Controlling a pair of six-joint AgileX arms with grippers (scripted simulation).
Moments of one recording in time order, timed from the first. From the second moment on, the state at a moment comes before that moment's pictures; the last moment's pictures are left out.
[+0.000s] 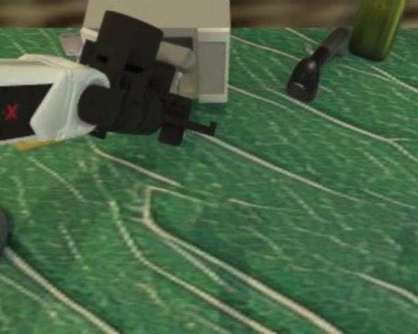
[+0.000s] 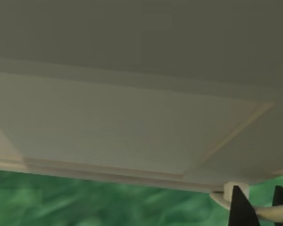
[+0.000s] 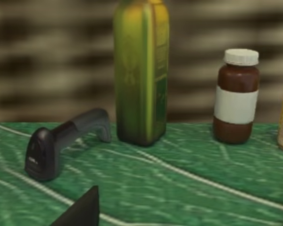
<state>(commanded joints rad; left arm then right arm) -0.48 1.82 1.15 -0.19 -0.01 -0.05 0.00 0.00 0.00 0.00 0.00 0.00</state>
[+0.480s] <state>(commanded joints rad) -0.48 1.81 1.14 -0.19 0.02 -0.03 0.00 0.00 0.00 0.00 0.00 0.00</state>
